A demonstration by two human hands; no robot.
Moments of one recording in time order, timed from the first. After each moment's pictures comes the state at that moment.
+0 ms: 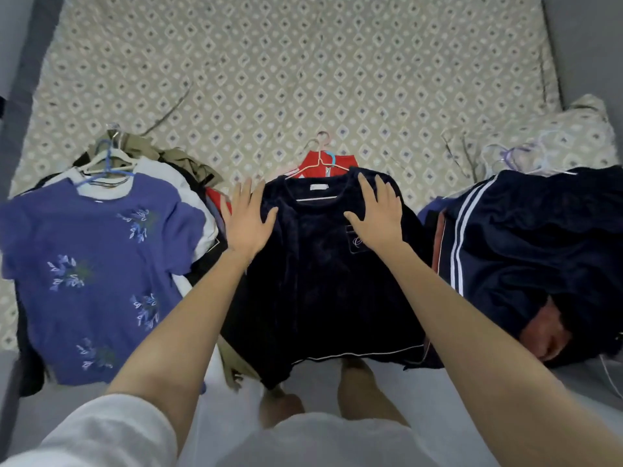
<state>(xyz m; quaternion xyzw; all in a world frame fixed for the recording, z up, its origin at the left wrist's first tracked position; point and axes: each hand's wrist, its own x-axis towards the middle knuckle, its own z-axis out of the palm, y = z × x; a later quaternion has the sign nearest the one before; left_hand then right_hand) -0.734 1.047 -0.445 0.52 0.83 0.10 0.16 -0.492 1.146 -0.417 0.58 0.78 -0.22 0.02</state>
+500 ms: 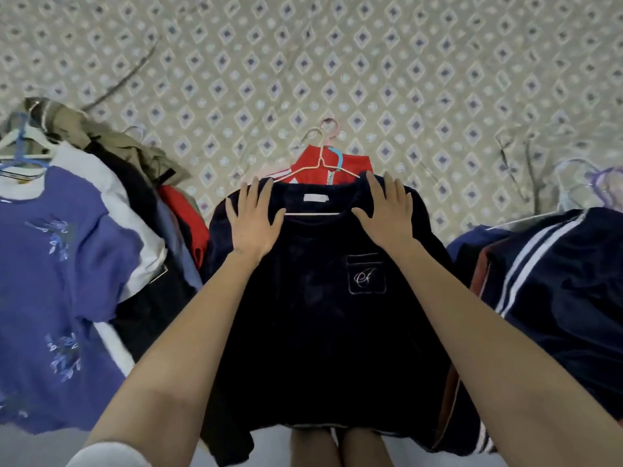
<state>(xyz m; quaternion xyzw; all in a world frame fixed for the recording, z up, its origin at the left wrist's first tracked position) -0.723 1.160 -0.621 0.47 0.85 0.04 0.21 -0.497 1.289 -0.607 0.54 0.81 -0.23 0.08</state>
